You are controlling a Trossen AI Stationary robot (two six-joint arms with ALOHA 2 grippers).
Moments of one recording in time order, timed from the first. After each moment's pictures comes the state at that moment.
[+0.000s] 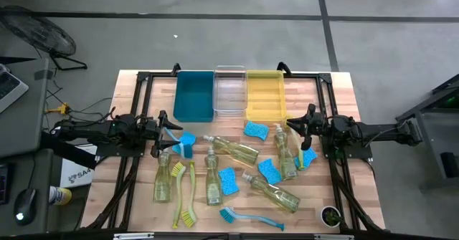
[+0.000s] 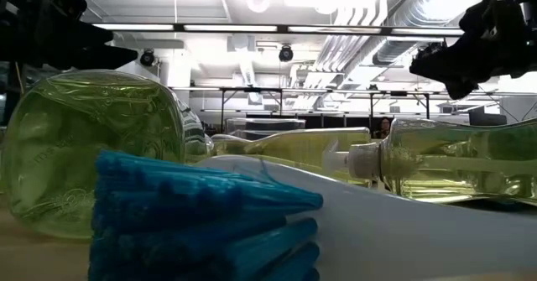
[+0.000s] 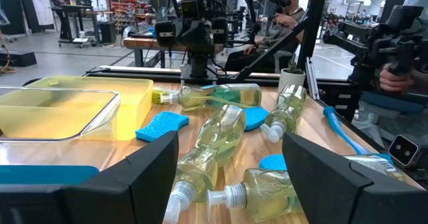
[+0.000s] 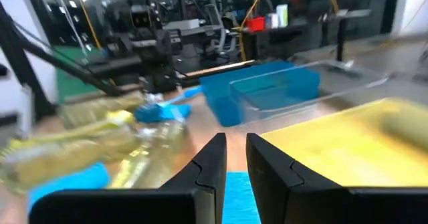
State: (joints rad) left arm -0.05 0.01 0.03 -0.01 0.01 -0.06; right arm 0.00 0.12 0.02 0.07 0.25 0.20
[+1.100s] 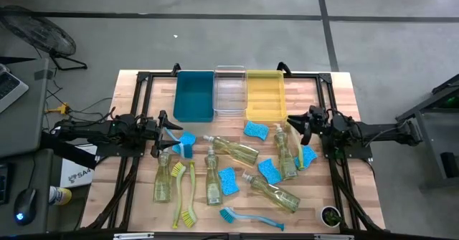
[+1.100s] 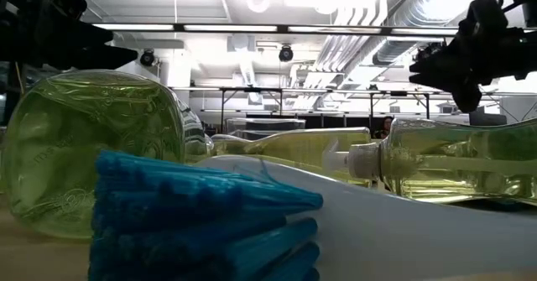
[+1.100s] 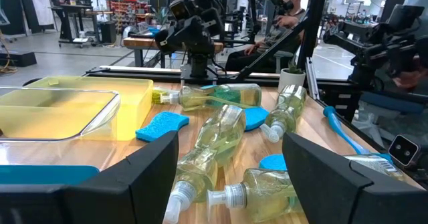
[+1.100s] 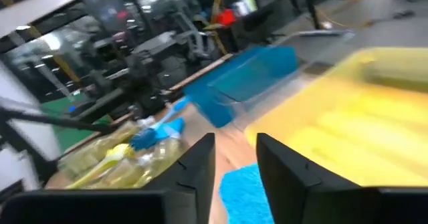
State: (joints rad) left arm -0.05 0.01 0.02 -0.01 0.01 -0.06; right arm 0.00 0.13 0.04 0.00 0.38 0.50
